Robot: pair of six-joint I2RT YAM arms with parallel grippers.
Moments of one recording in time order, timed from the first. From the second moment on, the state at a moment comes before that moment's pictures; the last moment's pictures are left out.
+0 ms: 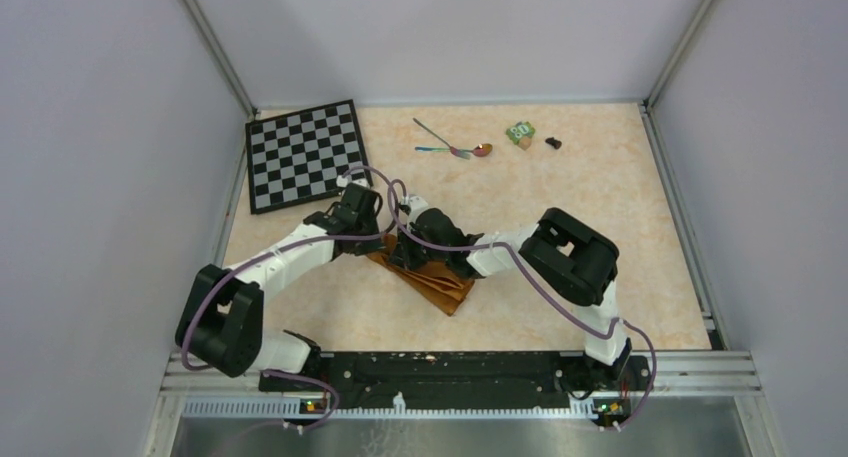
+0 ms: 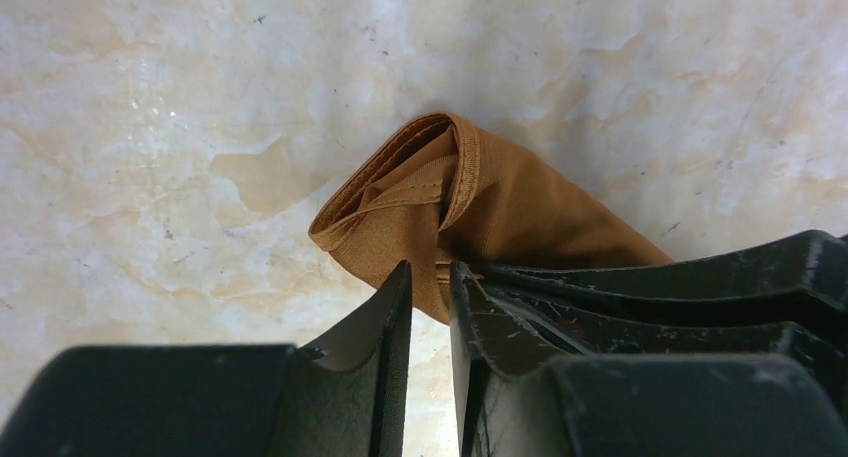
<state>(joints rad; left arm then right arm) -0.45 1.36 0.80 -0.42 -0.12 -0.61 0.95 2.02 1.04 0.46 -0.16 0.55</state>
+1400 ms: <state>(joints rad) -0.49 1.34 0.74 -0.33 -0.14 -0.60 0.81 2.02 1.04 0.48 -0.49 0.76</state>
